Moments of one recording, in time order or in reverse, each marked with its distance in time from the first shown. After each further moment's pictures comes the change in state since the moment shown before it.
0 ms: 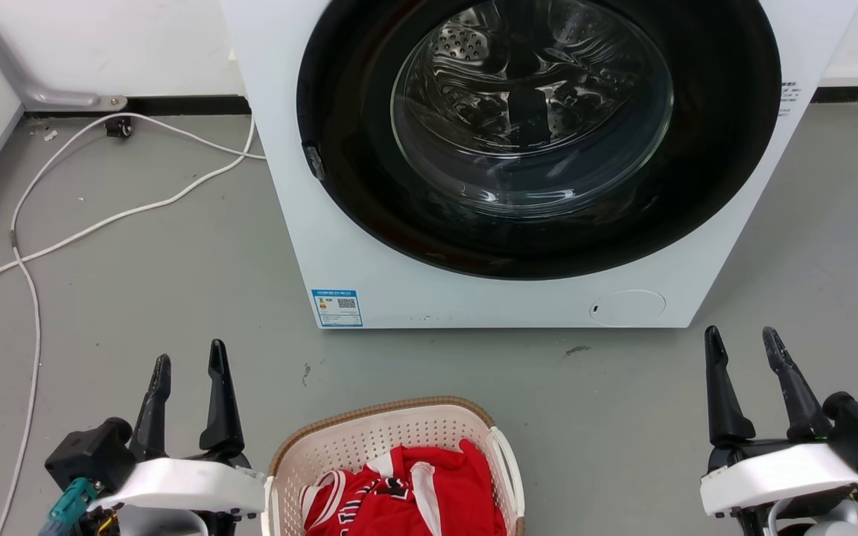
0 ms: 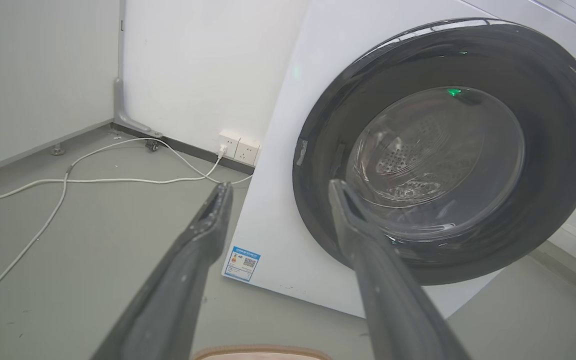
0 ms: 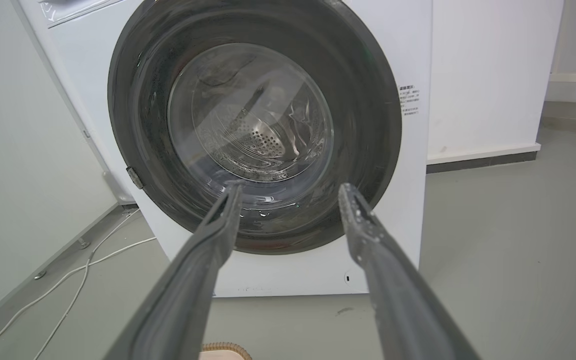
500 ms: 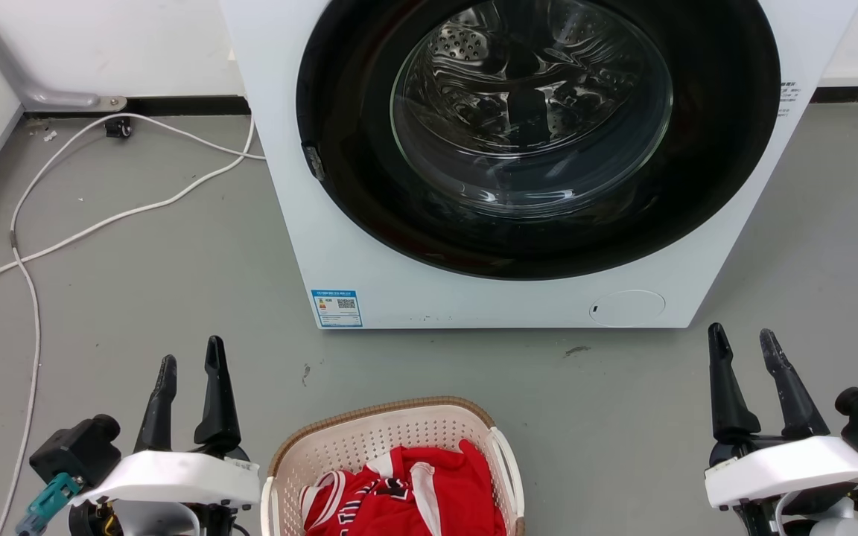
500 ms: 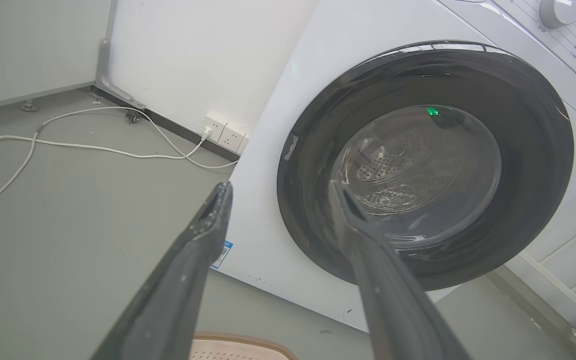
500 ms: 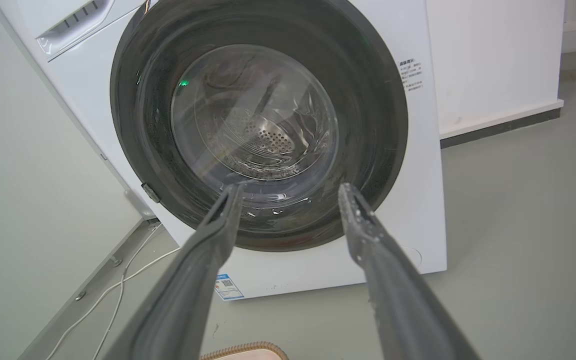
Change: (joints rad) left arm -0.016 -0.001 0.003 0.010 -0.162 -0.010 0.038; right arm -0.011 0.000 -0.001 0.012 0.156 0.000 0.036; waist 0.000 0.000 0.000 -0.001
